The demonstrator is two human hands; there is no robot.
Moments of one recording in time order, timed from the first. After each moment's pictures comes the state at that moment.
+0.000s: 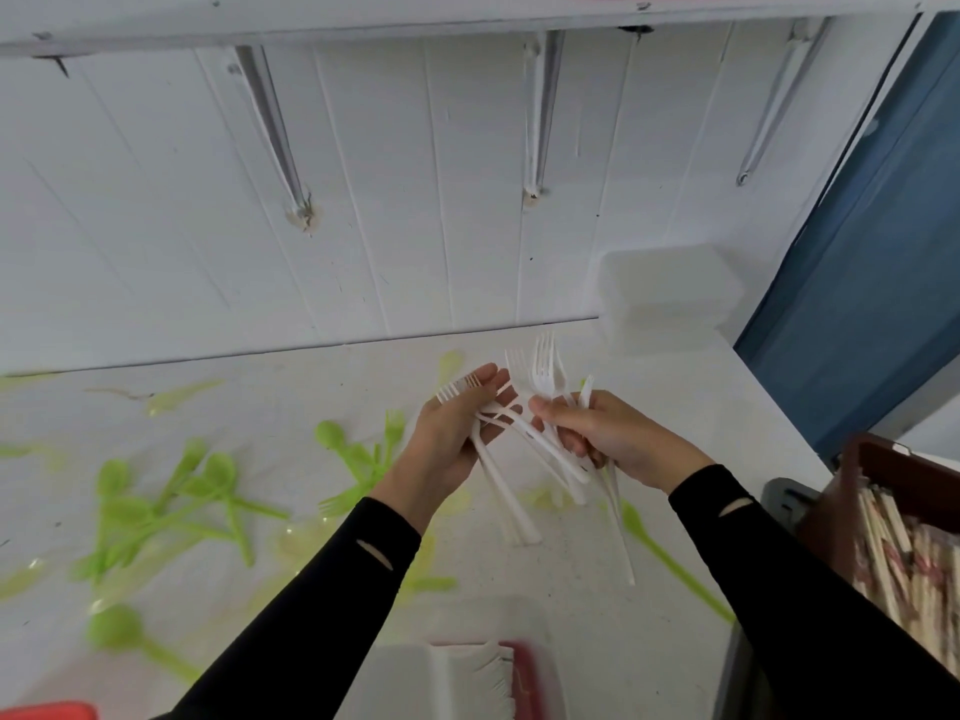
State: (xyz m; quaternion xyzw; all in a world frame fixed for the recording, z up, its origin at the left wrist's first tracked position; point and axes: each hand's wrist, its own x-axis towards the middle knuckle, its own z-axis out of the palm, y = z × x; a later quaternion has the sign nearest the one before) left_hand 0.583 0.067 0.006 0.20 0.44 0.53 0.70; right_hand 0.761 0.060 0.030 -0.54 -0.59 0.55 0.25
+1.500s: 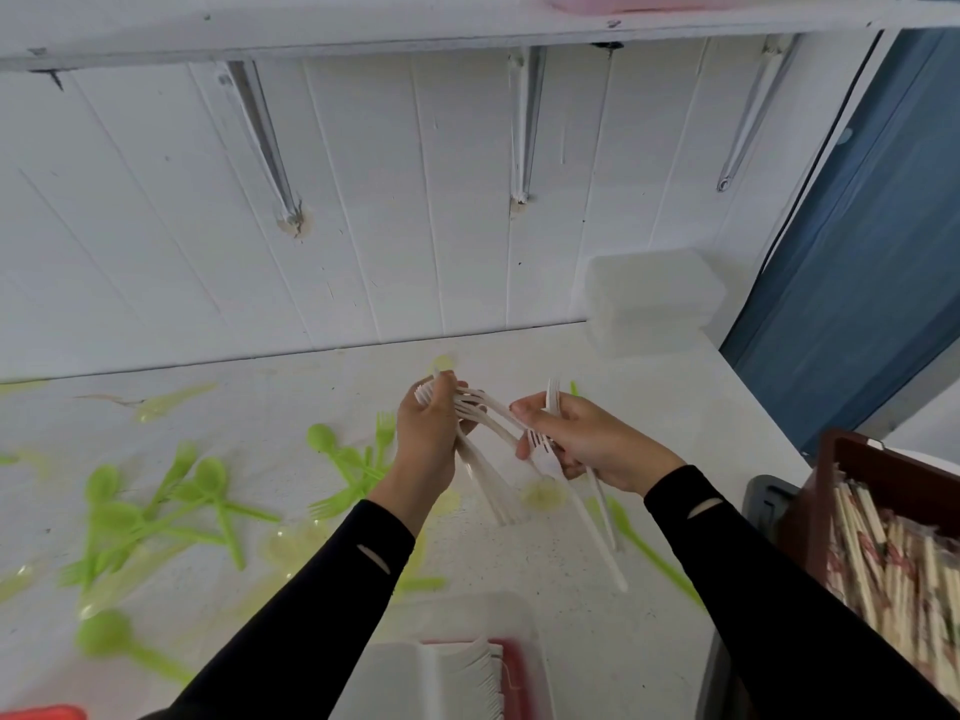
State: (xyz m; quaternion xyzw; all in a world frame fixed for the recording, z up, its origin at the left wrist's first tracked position) left_hand 0.585 0.074 -0.009 0.24 0.52 0.60 0.55; right_hand 0.757 0.062 0.015 -0.50 -0.56 0.61 0.26
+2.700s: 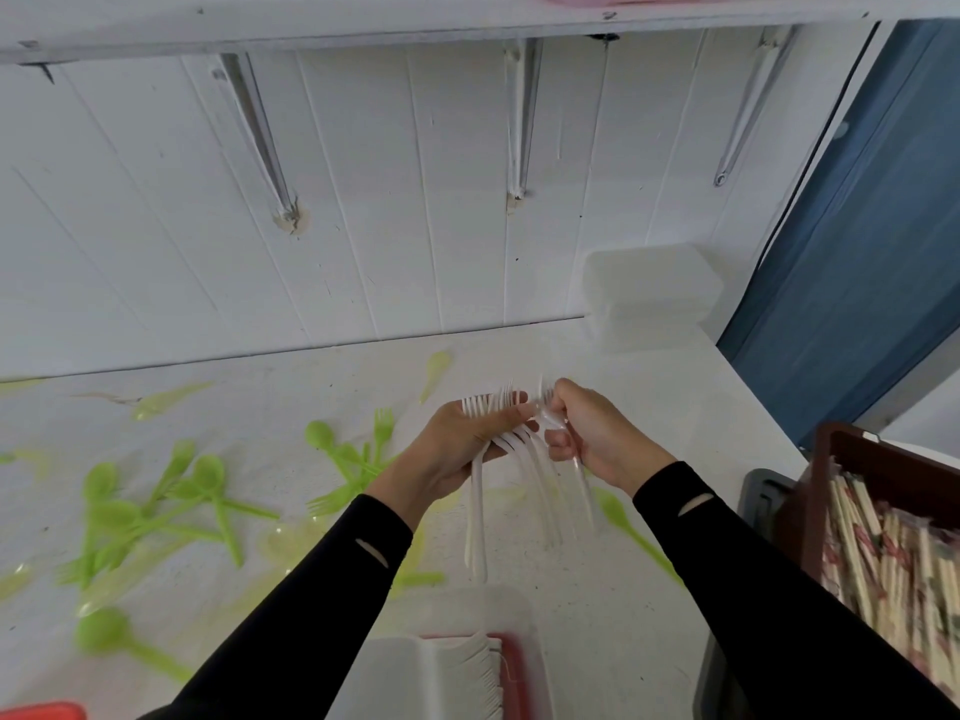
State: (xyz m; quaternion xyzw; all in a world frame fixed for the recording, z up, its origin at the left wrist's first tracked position) left_hand 0.592 0.056 0.007 0.38 0.47 0.39 0.69; right_hand 0.752 0.066 0.012 -0.56 -0.36 0.64 0.38
